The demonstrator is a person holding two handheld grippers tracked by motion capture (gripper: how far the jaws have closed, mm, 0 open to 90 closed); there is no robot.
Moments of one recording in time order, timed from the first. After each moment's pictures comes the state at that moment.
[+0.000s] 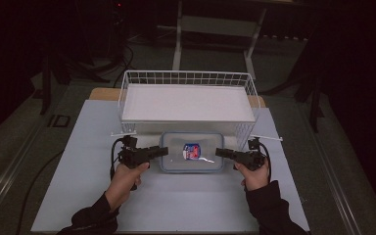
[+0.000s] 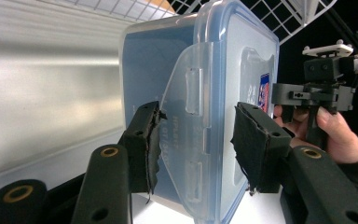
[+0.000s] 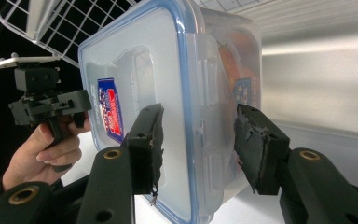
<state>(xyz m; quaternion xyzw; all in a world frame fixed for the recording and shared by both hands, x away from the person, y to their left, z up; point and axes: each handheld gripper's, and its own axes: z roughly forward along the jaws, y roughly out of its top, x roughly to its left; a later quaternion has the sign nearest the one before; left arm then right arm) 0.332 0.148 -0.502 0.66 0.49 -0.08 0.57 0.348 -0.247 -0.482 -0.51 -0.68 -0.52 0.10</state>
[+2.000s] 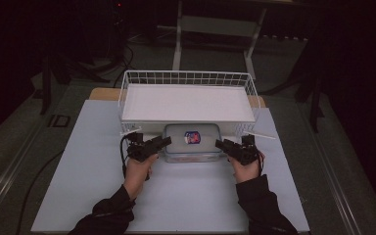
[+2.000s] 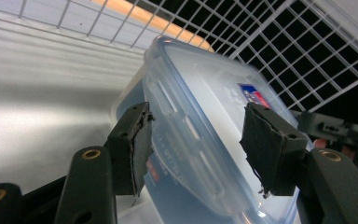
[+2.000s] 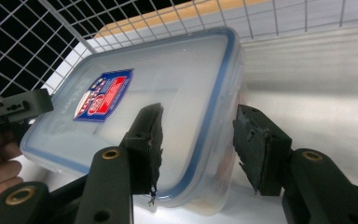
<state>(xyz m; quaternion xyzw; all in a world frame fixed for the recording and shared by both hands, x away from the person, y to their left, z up) 0.362 0.131 -0.529 0.61 0.53 0.00 0.59 0.367 -0.230 -0.494 -0.53 -0.68 -0.50 -0.07</state>
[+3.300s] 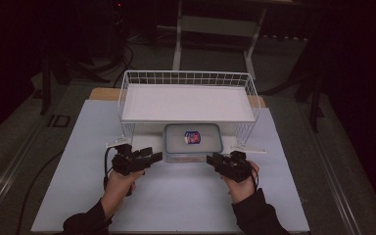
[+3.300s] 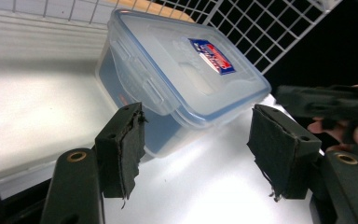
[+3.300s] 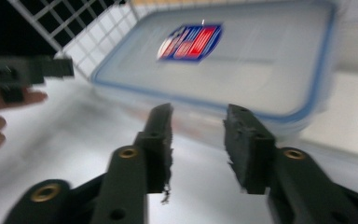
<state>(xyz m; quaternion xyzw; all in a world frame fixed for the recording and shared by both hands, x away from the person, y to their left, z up) 0.302 0.161 -0.500 0.67 0.47 0.02 0.57 0.306 -0.195 -0.482 -0.46 -0.74 -0.49 -0.09</state>
